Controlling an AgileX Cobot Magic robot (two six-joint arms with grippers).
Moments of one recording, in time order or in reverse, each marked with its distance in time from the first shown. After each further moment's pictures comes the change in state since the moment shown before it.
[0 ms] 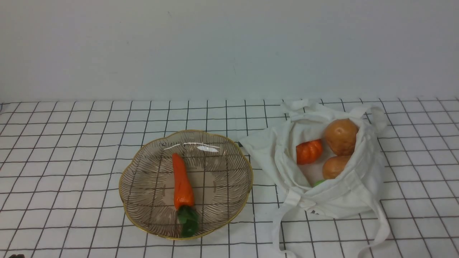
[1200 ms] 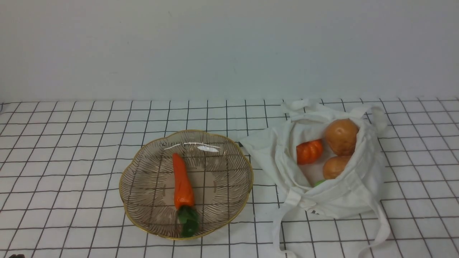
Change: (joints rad) right arm 0.003 0.000 -0.009 0.900 -0.171 0.370; left arm 0.000 0.000 0.000 0.000 0.000 0.000
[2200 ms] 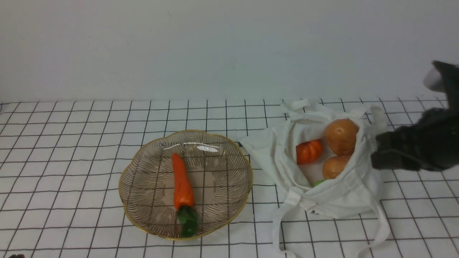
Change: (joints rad) right arm 0.086 1.359 -1.047 -0.485 0.747 -0.537; left arm 0.000 0.000 0.000 0.000 0.000 0.000
